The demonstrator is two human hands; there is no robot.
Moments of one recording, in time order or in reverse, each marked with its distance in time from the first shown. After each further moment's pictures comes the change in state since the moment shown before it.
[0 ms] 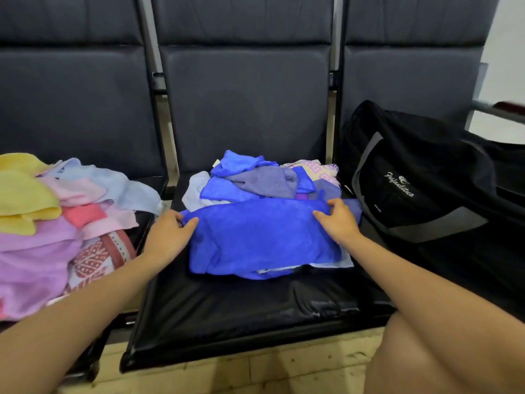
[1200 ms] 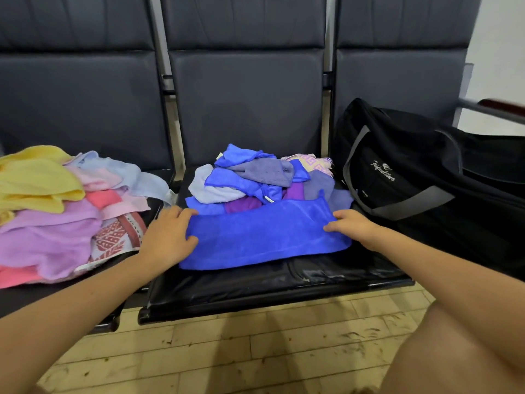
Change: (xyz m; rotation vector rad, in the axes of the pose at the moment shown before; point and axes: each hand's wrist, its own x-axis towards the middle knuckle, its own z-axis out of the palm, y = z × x) left_hand -0.074 0.007 -0.041 0.442 -0.105 0.320; right_hand -0.065 0.012 -0.057 0.142 -0.380 0.097
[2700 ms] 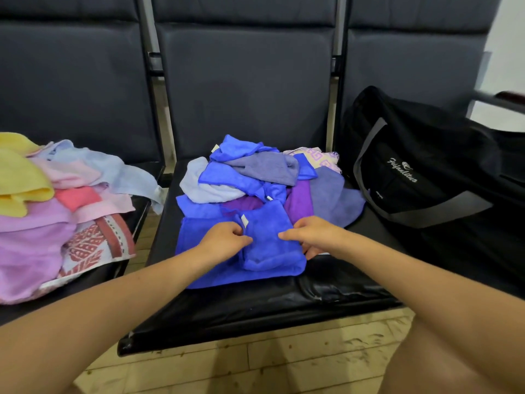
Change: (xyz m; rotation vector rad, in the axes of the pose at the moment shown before) left_hand 0.043 0.079 0.042 -0.581 -0.364 -0.201; right_hand 0.008 -0.049 0.074 -0.066 -0.261 0.062
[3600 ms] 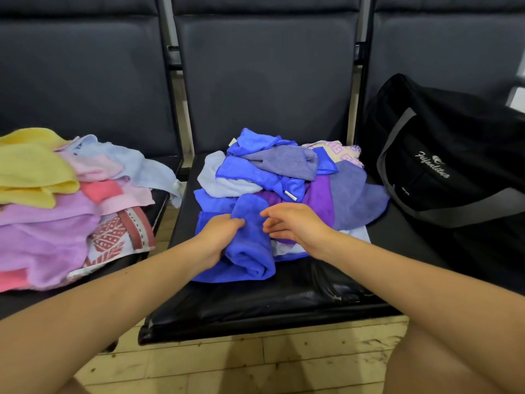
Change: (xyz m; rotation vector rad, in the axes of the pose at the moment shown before) left_hand -0.006 -0.012 -0.018 -0.588 0.042 -0.254; right_hand 0.006 -0.039 0.048 0.524 -0.014 -0.183
